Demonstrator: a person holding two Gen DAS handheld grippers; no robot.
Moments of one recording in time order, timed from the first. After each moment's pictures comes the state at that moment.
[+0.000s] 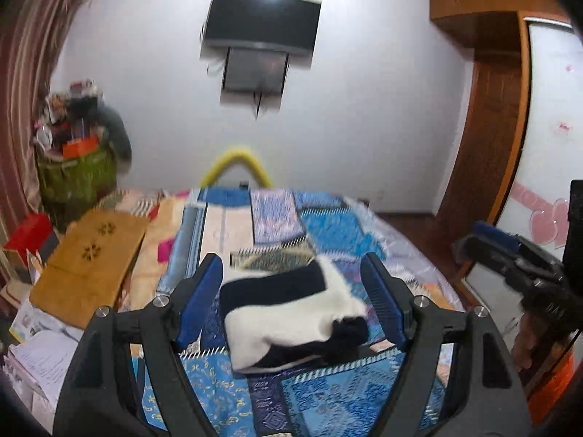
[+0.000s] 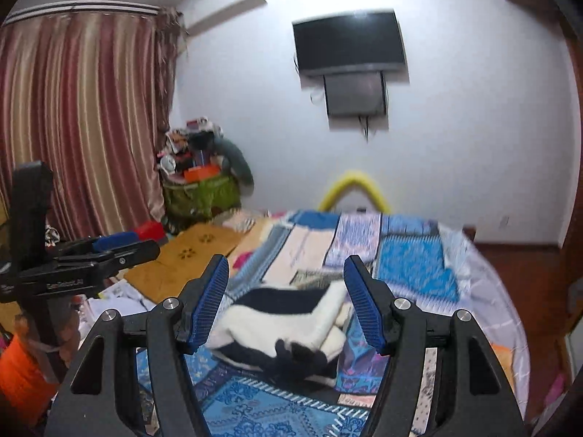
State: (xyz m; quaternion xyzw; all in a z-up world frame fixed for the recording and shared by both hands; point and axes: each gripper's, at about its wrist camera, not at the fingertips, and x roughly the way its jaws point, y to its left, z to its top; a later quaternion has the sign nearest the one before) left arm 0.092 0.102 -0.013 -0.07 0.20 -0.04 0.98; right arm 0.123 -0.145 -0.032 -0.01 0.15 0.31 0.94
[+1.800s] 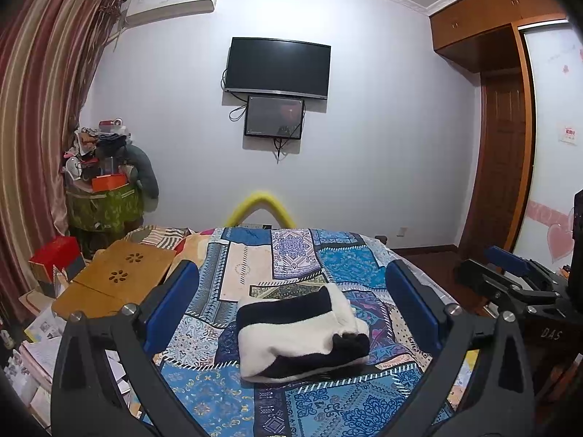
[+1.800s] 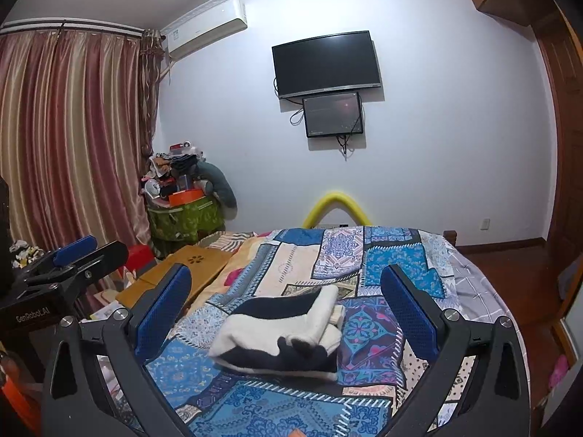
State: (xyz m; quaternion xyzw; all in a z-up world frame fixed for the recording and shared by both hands) left arm 0.034 0.079 -0.014 -0.05 0.12 0.02 0.99; right arm 0.086 -0.155 -0.036 0.02 0.12 0.27 0.96
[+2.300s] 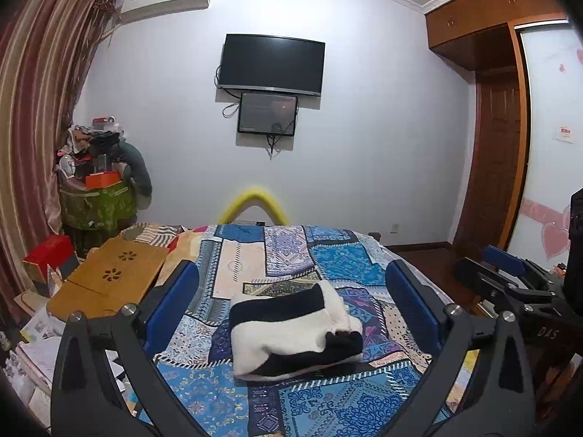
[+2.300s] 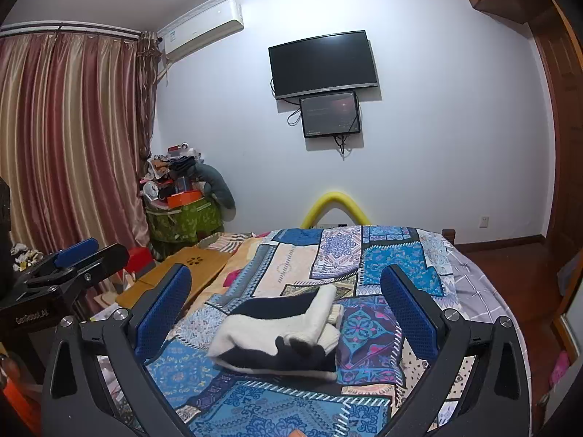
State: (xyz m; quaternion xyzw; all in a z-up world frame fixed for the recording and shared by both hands) left arm 0.037 0.077 -0.014 -0.05 0.13 0.00 0.99; right arm 0.087 -0.158 -0.038 0.03 0.12 0.26 0.96
